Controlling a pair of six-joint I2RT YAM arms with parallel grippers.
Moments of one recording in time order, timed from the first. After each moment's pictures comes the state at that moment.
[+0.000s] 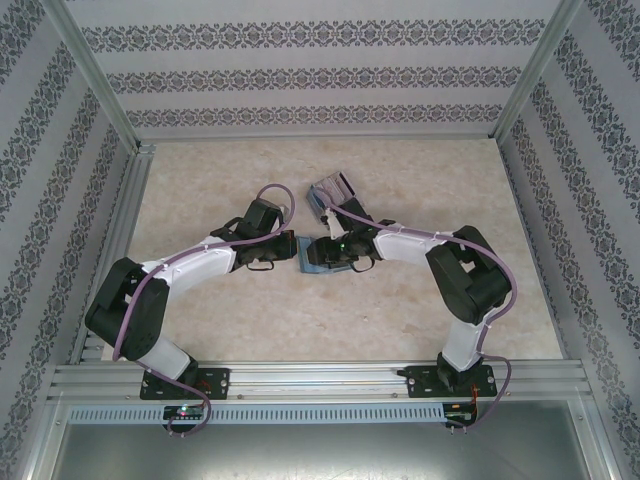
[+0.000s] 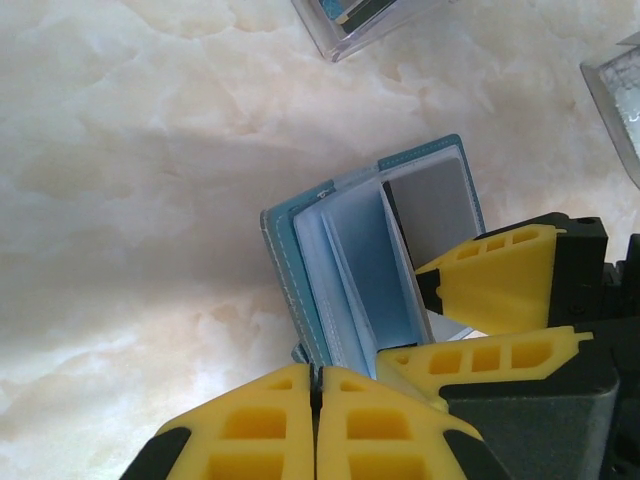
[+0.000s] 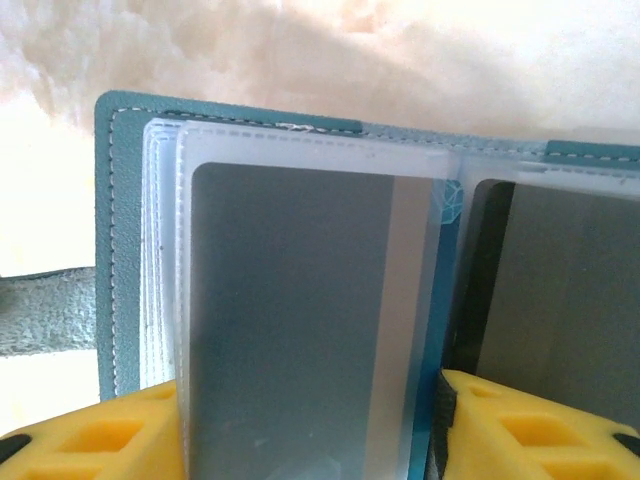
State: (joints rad) left arm -0.51 1.56 0.92 -0.25 0.19 -0.58; right arm 0.59 1.82 1.03 -0.20 -0.42 0.47
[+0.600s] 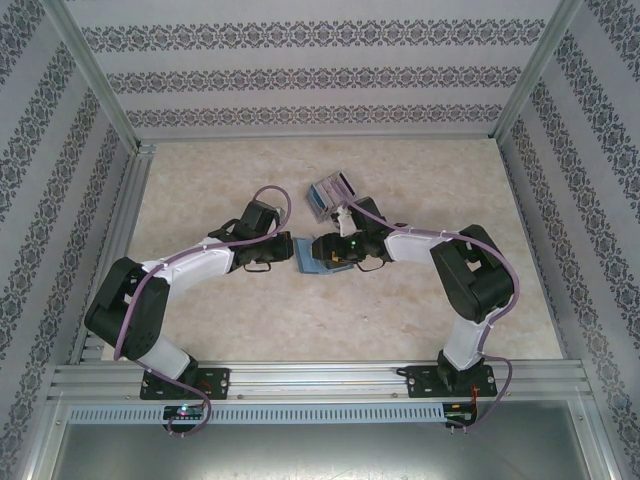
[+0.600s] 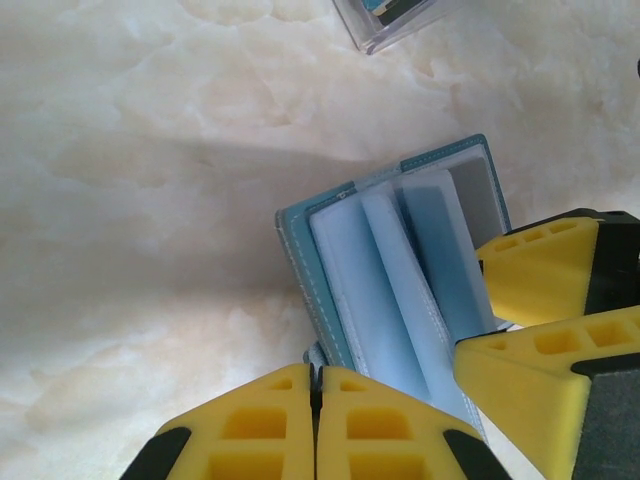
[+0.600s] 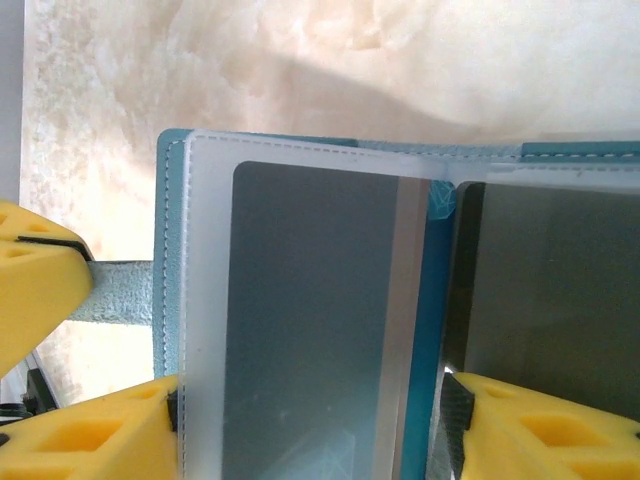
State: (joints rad) left arm -0.49 1.56 0.89 -0.23 0.20 -0.58; right arm 0.51 1.81 0.95 -0.05 -0.60 0.55
